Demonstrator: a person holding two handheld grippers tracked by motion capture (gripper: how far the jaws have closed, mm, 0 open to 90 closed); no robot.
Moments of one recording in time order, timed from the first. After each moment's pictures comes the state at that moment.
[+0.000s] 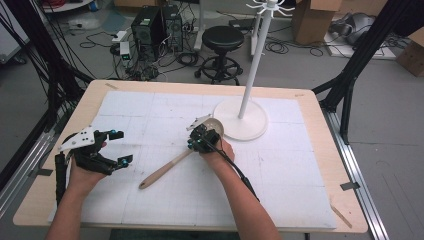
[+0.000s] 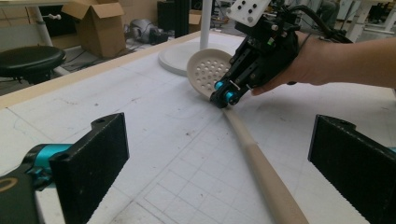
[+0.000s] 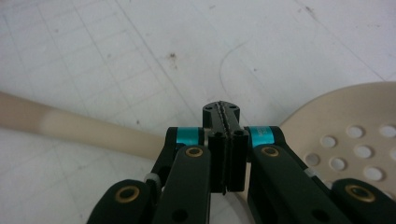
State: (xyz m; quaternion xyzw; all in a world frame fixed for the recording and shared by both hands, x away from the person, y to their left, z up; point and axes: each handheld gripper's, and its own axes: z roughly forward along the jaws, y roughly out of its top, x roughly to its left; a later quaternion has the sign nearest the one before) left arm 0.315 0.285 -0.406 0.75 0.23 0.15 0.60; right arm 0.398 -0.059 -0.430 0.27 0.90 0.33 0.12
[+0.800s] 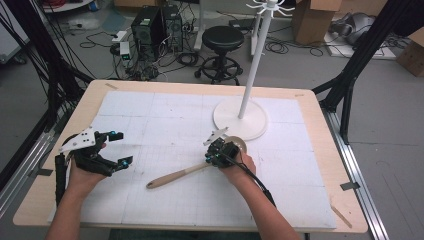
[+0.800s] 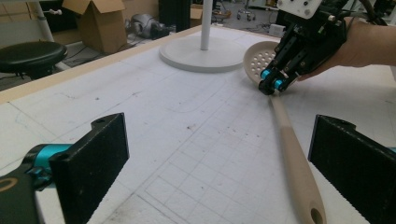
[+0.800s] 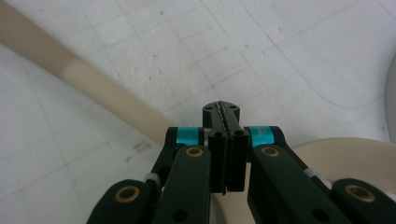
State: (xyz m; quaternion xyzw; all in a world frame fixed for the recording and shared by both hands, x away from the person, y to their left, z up) left arm 0.313 0.285 -0.408 0.76 0.23 0.15 0.59; right arm 0.352 -0.110 -0.423 0.26 0.91 0.29 0.12
